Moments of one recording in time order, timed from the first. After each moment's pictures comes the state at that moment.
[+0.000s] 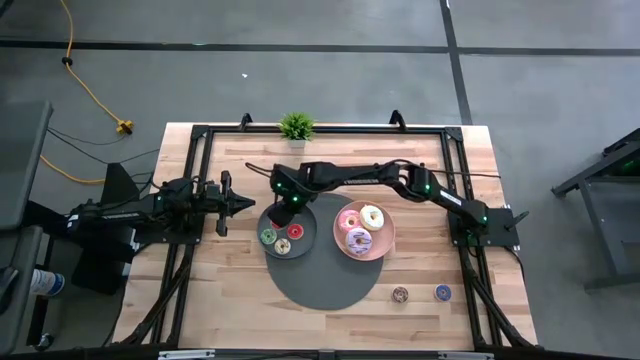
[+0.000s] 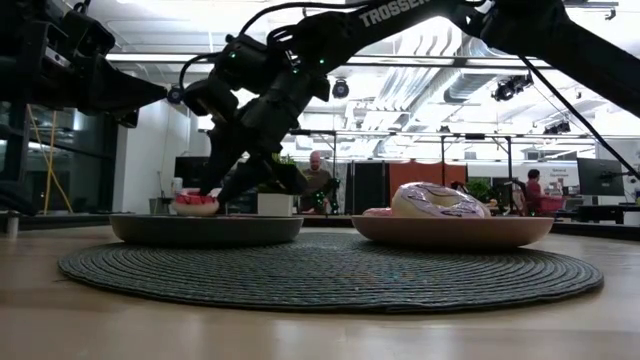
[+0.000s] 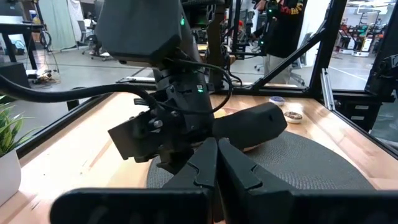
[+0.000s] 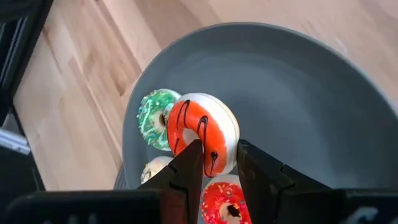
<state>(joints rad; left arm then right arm) 0.13 0.04 0.03 0.01 0.08 -0.02 -0.13 2.46 2.14 -0.69 -0.37 0.68</state>
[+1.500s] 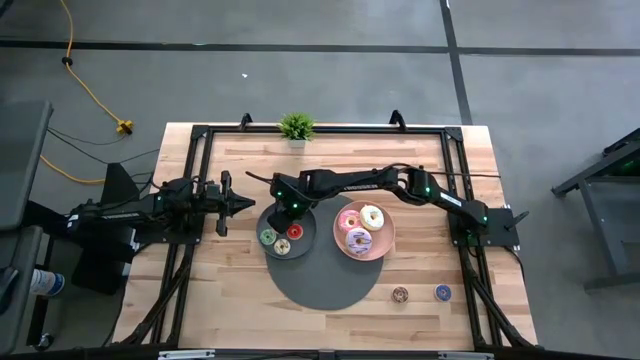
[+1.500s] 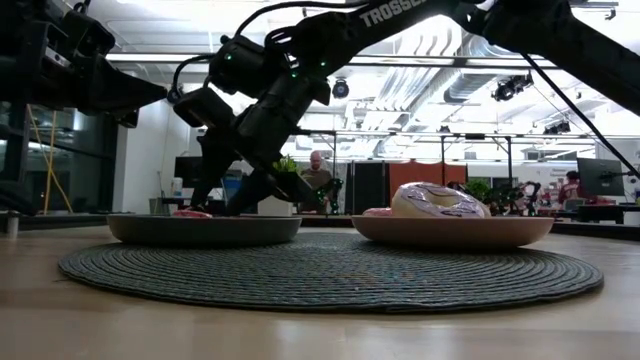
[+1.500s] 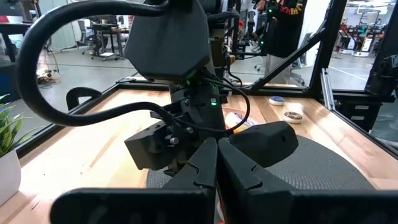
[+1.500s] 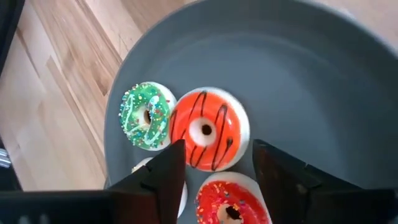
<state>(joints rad) 0.13 0.04 0.03 0.01 0.08 -0.02 -0.09 2.46 2.09 -0.65 -0.30 0.74</state>
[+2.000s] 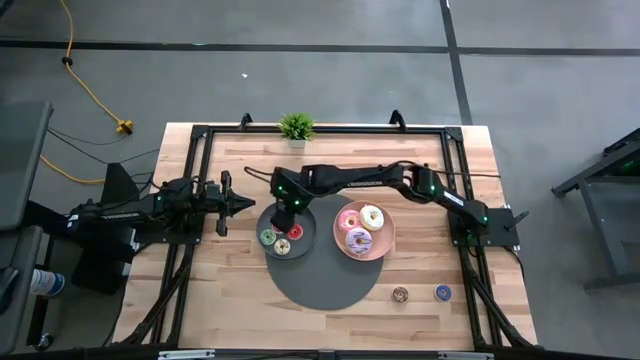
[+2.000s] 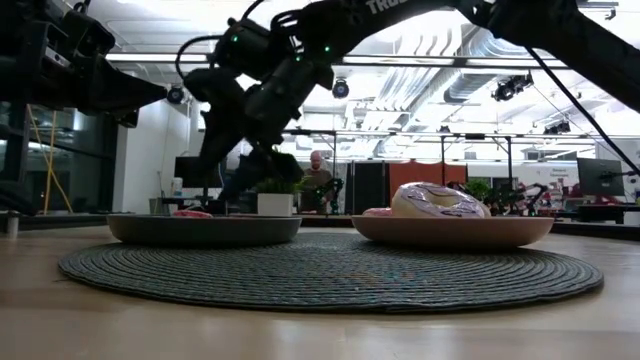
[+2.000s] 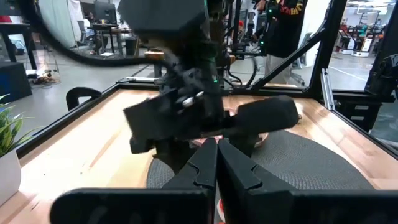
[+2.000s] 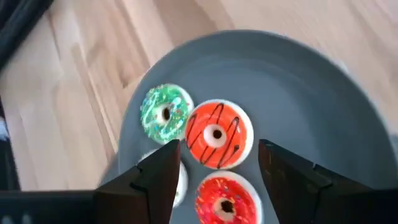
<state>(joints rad) 0.13 0.04 0.03 0.01 0.08 -0.02 -0.10 2.41 2.09 -0.66 -0.30 0.53</state>
